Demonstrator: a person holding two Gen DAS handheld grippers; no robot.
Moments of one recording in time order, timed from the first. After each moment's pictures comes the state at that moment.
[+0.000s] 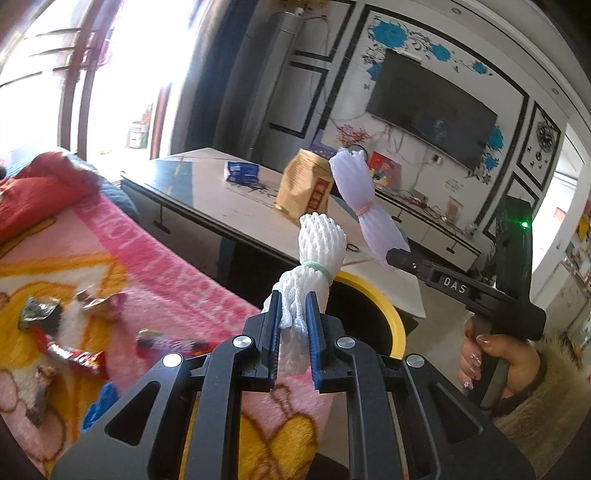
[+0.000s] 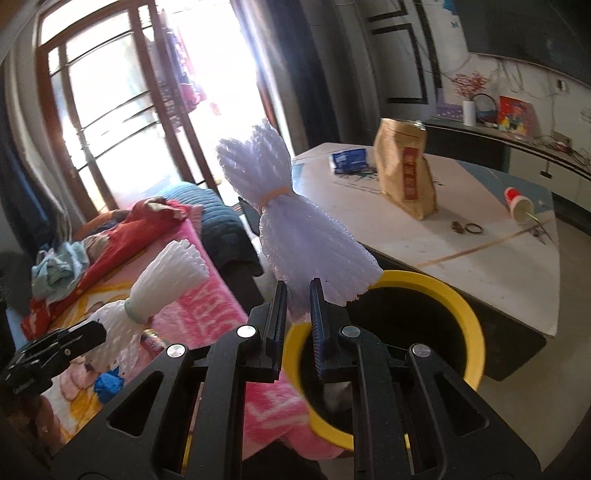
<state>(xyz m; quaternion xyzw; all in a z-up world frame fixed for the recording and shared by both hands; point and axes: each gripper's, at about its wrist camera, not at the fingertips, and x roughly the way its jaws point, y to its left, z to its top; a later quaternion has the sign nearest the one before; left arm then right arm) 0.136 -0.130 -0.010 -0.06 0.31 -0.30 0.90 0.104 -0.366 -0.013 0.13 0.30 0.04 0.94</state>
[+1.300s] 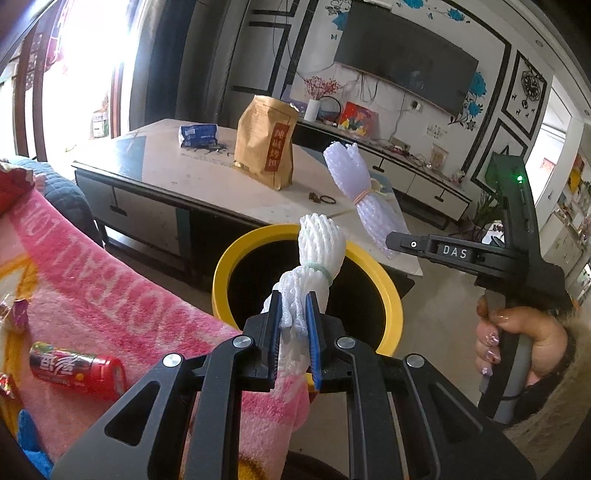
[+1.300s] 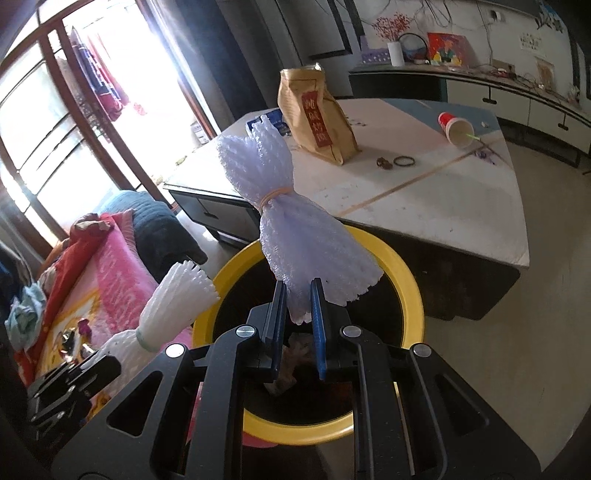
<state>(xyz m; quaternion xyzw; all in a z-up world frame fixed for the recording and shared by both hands) 0.168 -0.240 -0.073 0.01 0.37 -0.34 0.87 0.113 -0.452 -0.072 0.21 0.37 -0.07 0.90</state>
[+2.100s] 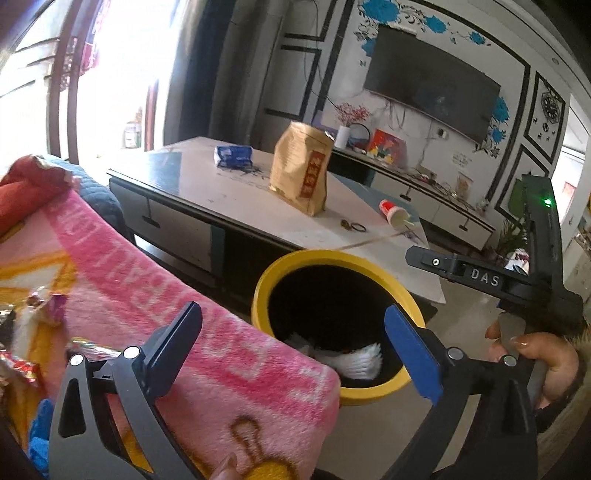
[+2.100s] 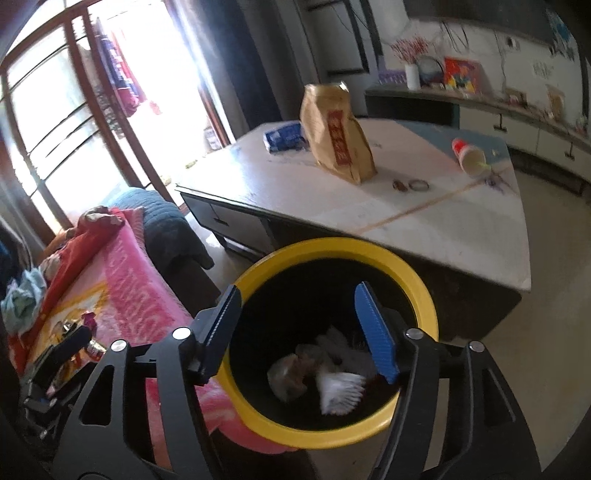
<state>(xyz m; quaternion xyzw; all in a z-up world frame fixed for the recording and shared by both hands) 0.157 -0.203 -0.056 -0.02 0.32 -0.28 0.91 0.110 -0.419 -0.050 0.16 0.34 -0.05 0.93</state>
